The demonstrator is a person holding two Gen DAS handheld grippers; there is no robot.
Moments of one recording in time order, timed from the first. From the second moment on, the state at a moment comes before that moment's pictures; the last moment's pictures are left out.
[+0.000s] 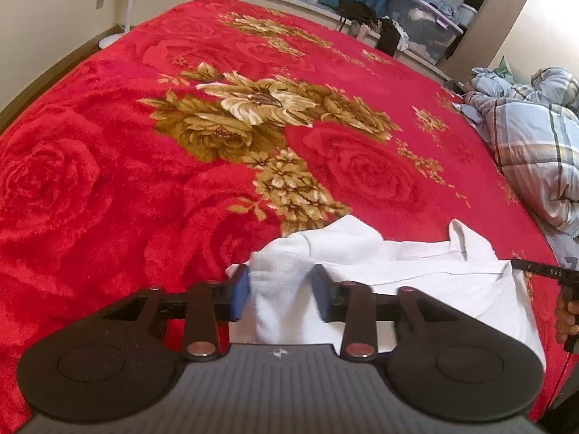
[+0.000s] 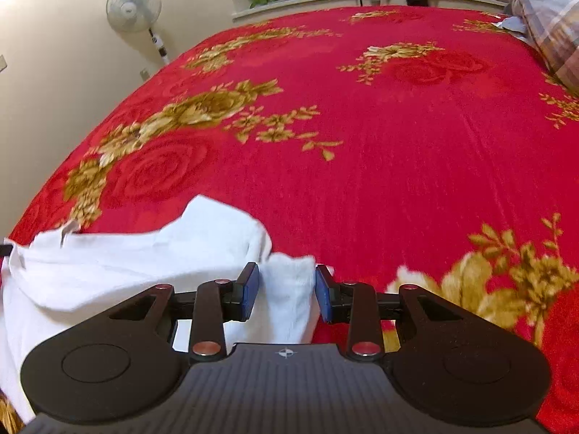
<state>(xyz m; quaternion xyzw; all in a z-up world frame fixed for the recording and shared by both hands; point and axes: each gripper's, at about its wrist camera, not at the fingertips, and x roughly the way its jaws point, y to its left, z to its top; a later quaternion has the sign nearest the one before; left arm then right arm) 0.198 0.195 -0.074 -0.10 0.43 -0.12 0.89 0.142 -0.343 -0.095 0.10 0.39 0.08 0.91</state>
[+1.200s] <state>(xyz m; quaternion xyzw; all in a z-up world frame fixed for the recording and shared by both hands) 0.224 0.200 -0.086 -0.15 0.45 -0.05 0.88 0.158 -0.335 -0.104 0.13 0.41 0.02 0.90</state>
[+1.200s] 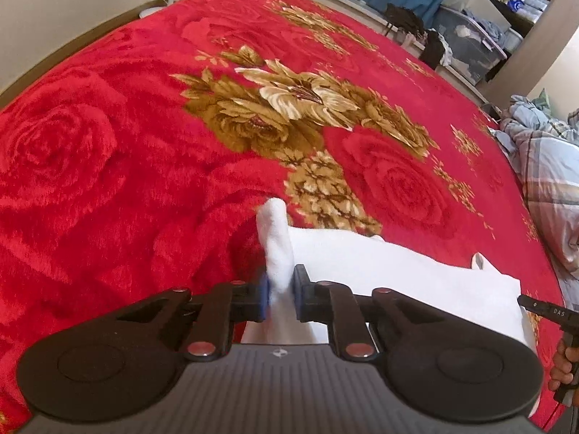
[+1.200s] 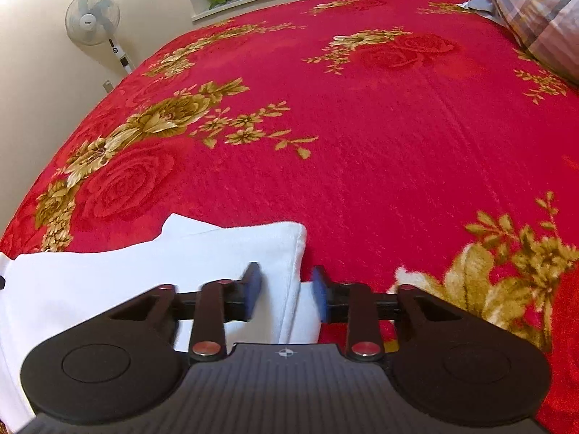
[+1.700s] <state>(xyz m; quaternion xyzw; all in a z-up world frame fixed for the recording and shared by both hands) 0.202 0.203 -0.072 -0.15 0.45 -0.05 0.88 0.154 -0.344 -0.096 0.16 0.41 0.00 0.90</state>
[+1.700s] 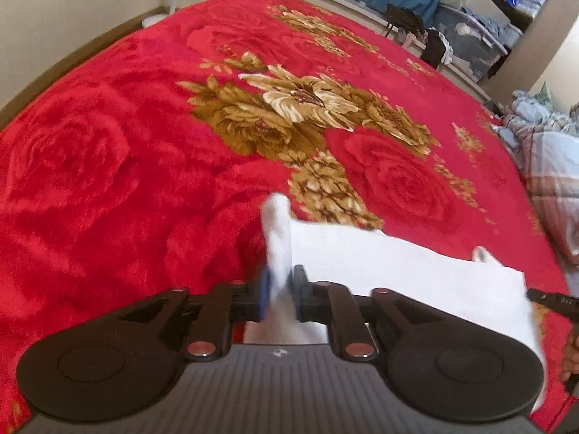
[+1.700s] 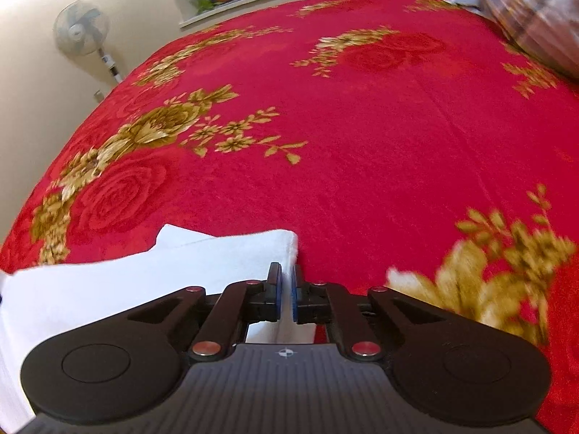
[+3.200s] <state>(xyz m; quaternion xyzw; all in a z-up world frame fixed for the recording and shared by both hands) 0.010 0.193 -0.081 -0.12 0.46 -0.10 0.87 -0.020 -0.338 -0.090 0.17 0.43 -0.01 0.89</state>
